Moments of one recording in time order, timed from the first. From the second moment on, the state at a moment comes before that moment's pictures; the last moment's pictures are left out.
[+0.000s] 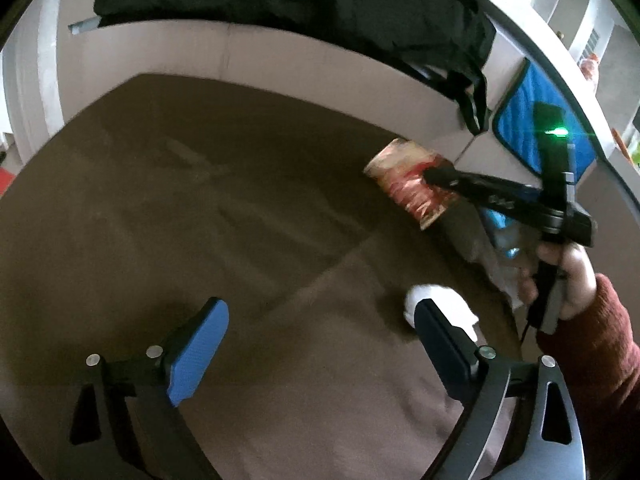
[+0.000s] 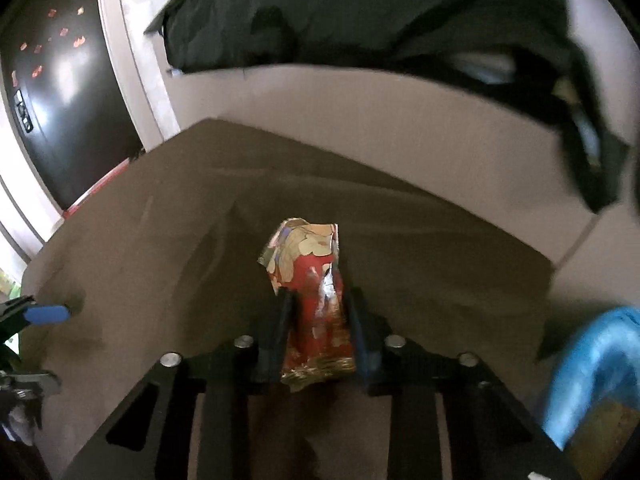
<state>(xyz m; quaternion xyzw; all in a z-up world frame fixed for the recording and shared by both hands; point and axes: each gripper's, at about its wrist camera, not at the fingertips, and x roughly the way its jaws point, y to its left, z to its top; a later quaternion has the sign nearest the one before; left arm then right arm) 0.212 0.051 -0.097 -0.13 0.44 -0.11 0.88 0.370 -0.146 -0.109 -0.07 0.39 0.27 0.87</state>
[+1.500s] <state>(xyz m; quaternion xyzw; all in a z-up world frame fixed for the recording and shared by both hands) 0.257 0.090 -0.073 -0.10 0.38 -0.08 0.92 0.376 -0.130 -0.131 -0.06 0.43 0.28 0.86</state>
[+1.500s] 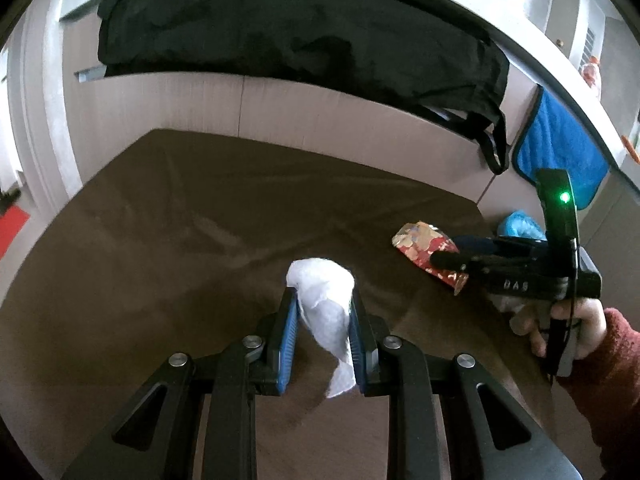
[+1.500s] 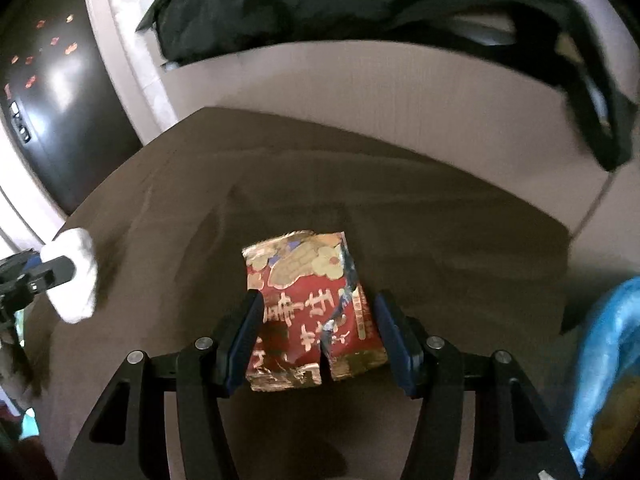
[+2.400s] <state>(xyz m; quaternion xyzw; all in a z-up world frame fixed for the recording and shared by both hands) 0.251 0.054 -0.057 -0.09 0.36 -0.11 0.92 0.319 -0.127 -0.071 -0.09 0.36 0.28 0.88</state>
